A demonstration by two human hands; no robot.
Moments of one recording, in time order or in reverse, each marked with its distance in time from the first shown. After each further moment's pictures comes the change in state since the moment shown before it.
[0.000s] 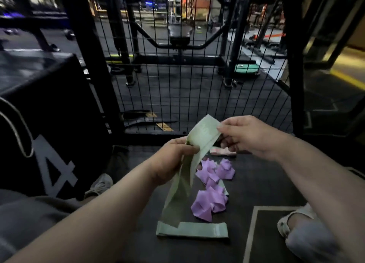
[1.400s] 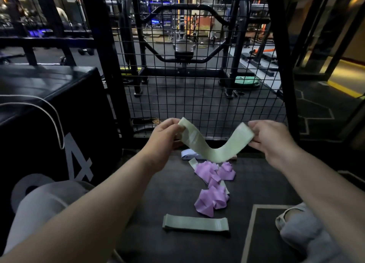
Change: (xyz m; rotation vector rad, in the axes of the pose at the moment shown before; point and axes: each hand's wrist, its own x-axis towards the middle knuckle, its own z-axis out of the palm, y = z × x) left_hand -0.064 0.041 0.013 0.025 0.330 0.298; right_hand -0.075 -0.005 0.016 0.158 0.681 -0.039
